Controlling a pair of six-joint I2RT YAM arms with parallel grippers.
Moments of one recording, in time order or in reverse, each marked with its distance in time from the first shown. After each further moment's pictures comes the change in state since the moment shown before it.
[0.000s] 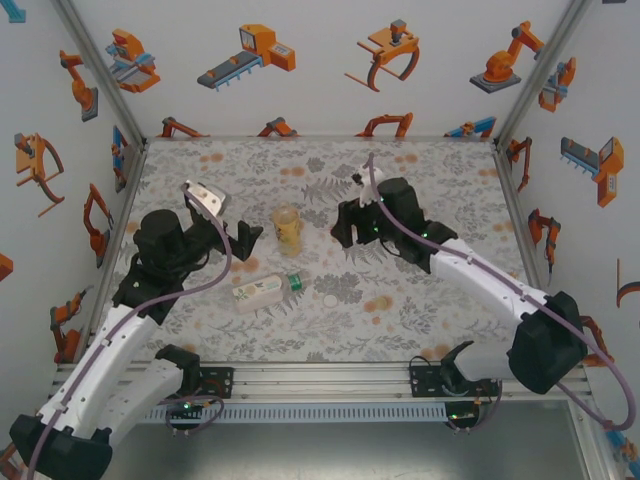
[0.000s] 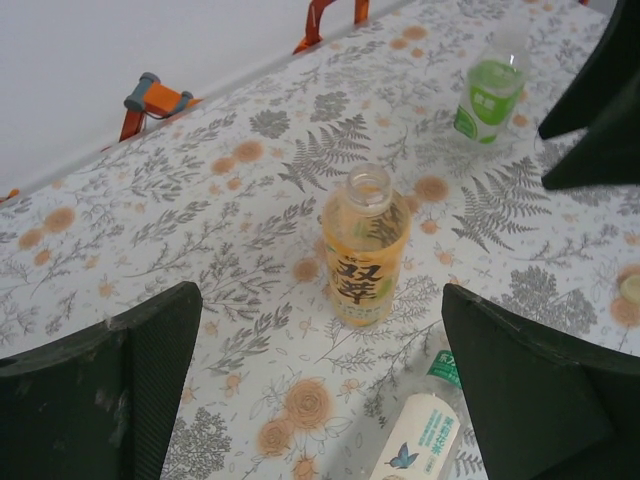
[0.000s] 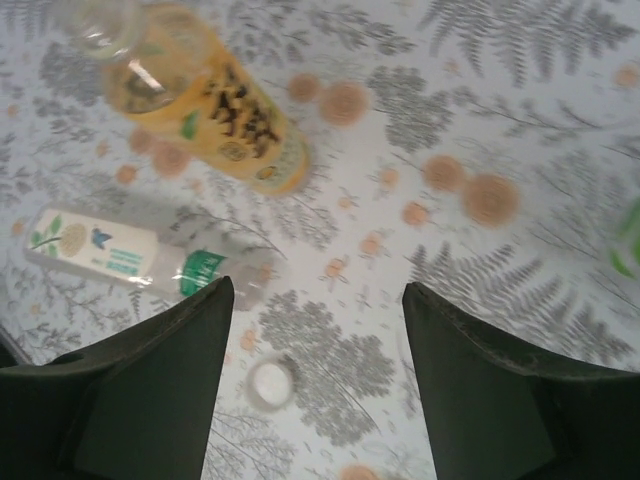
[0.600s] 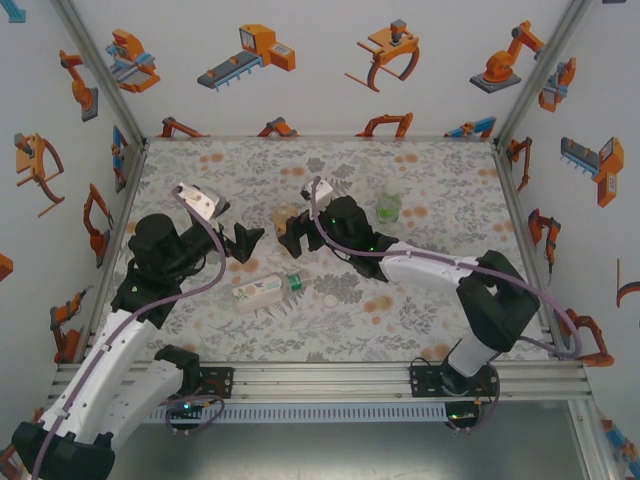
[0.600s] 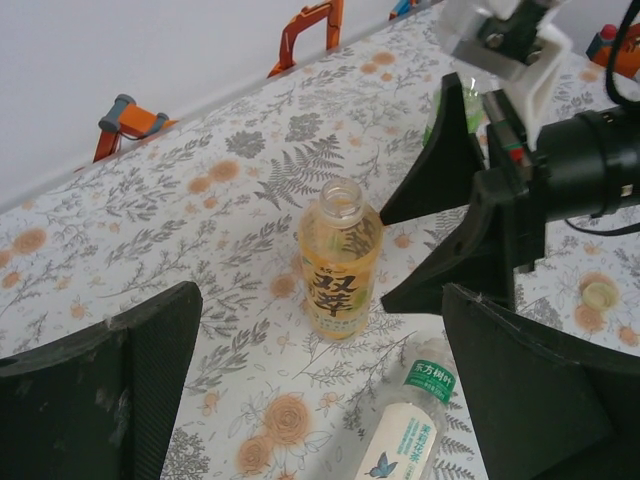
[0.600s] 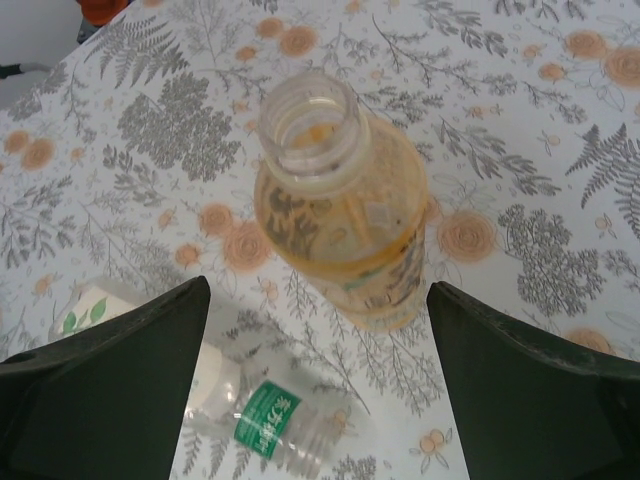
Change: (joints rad) left arm 0.020 -0.032 -0.030 0.044 0.087 -0.034; right arm 0.203 0.317 0.031 0.483 0.105 -0.012
